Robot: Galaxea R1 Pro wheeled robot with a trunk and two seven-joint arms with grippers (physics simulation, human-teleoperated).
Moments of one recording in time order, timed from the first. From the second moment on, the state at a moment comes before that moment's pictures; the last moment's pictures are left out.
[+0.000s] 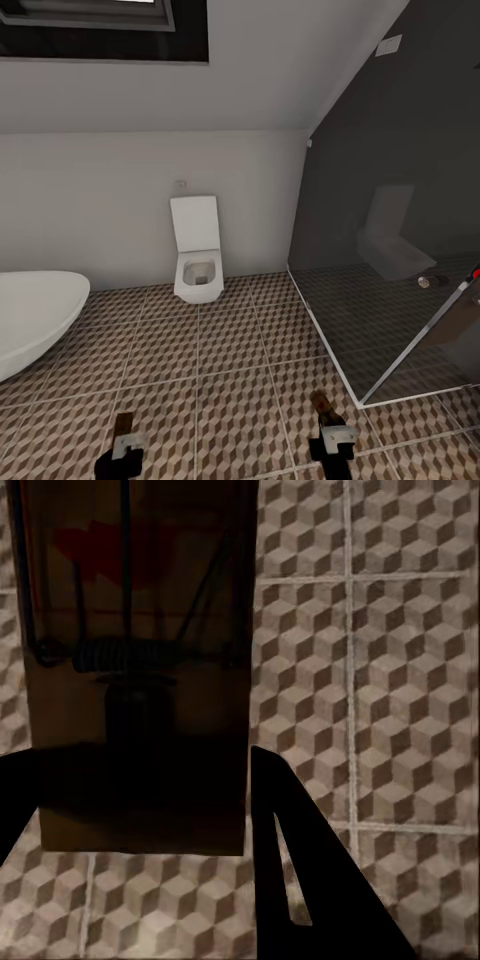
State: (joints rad) left arm -0.44 0.10 -0.51 -0.15 0.59 -0.31 0.17; right arm -0.36 0.04 0.11 -0.21 0.23 -0.72 -0.39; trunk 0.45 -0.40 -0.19
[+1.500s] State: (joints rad) left arm -0.55 0.06 -0.51 0.04 0.60 -0.69 0.16; right arm -0.39 0.09 0.23 -0.21 0.28 -0.76 -0.62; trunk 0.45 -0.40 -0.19
